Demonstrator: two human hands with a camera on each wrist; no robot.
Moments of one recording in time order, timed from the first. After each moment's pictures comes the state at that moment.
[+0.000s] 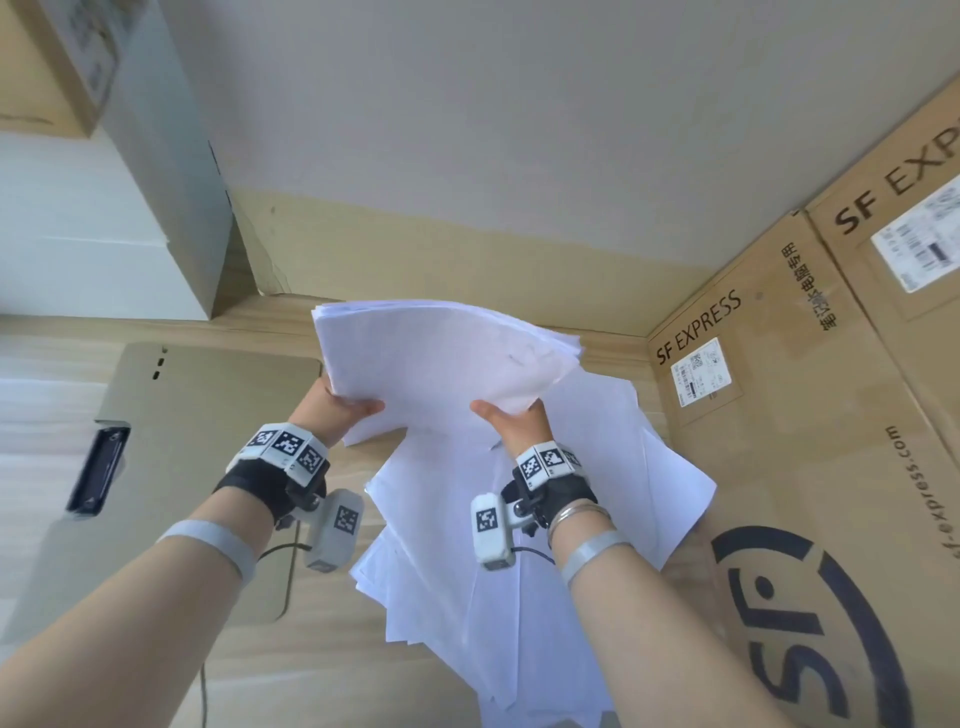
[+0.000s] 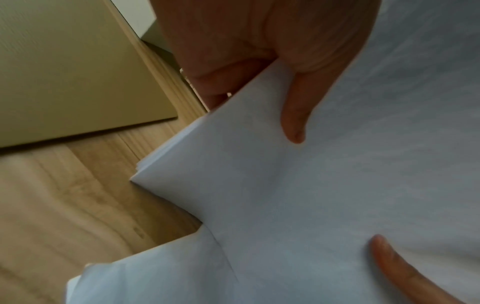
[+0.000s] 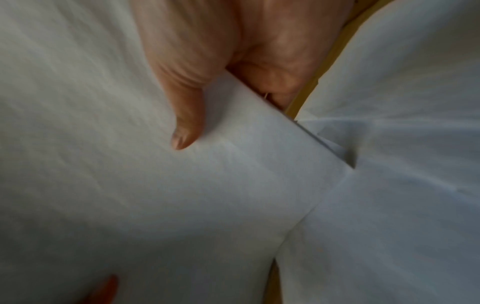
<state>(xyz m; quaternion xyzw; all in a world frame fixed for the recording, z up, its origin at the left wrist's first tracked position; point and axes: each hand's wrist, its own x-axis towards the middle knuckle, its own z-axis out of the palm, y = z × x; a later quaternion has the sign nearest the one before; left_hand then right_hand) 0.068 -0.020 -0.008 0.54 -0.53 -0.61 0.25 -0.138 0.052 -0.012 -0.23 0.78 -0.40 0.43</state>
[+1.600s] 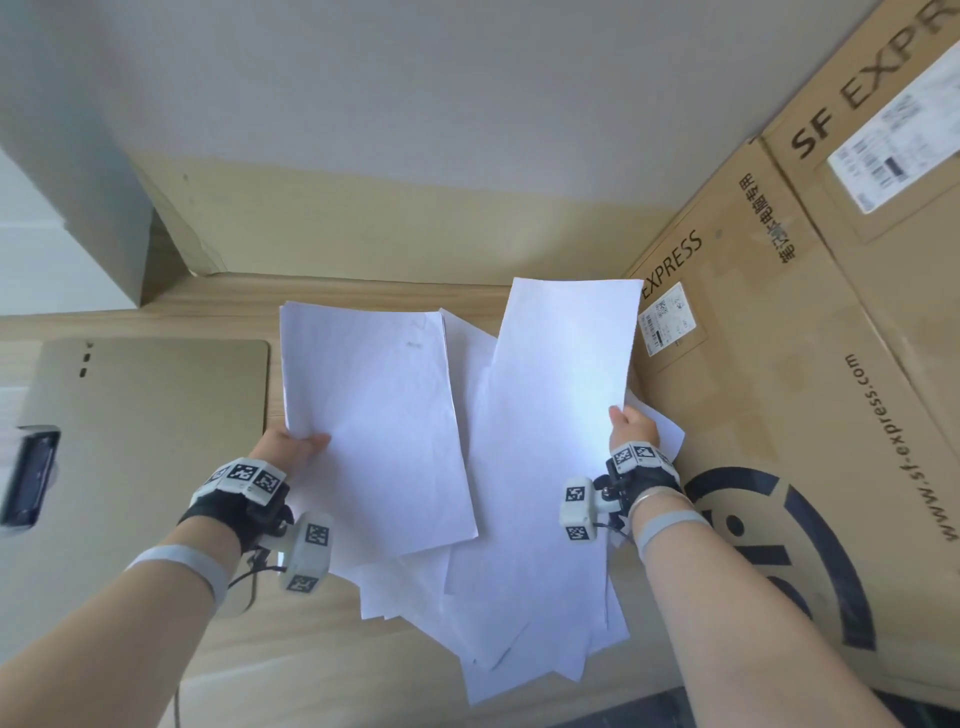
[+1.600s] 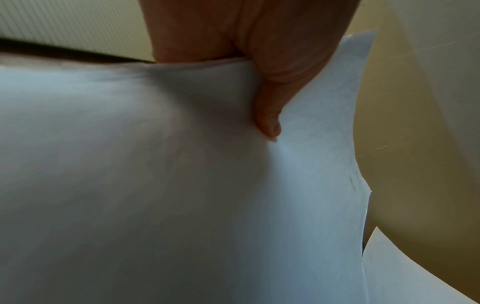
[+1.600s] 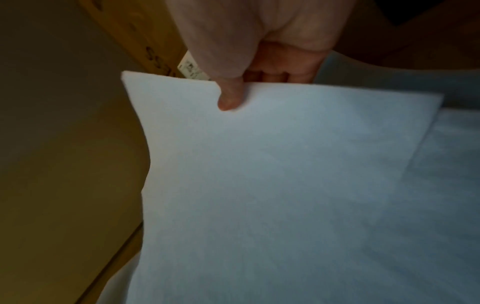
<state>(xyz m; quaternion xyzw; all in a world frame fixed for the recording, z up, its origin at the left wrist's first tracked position) 0.071 0.012 -0.067 0.70 -0.44 -0.56 0.04 -0.286 0.147 -0.037 -0.11 0.92 -0.27 0.26</state>
